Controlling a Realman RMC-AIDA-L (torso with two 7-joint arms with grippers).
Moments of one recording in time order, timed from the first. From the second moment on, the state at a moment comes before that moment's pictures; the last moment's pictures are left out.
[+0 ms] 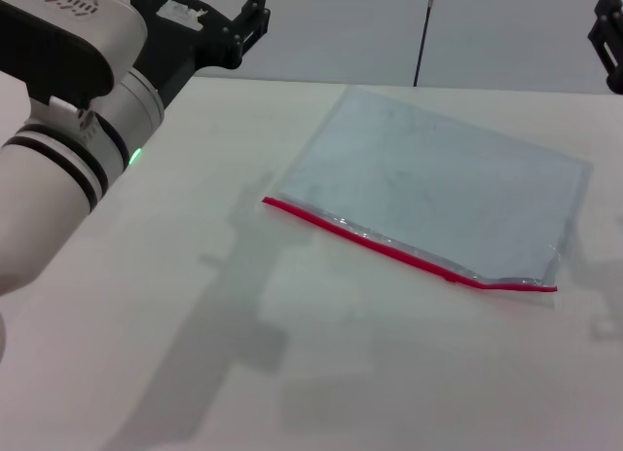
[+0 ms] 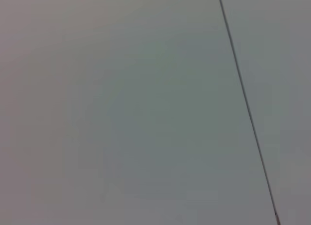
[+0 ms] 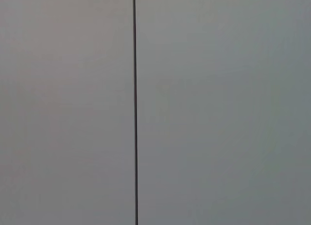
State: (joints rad) left arm -0.09 -2.03 1.95 1.53 2.19 -0.14 -2.30; right arm -0.05 2.01 -2.08 -1.48 -2.26 0.49 2.56
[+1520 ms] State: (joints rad) left arm -0.07 -2.02 1.85 1.56 2.18 0.05 -2.31; right arm 0.01 1.91 -1.92 -1.66 -2.29 -0.37 2.38
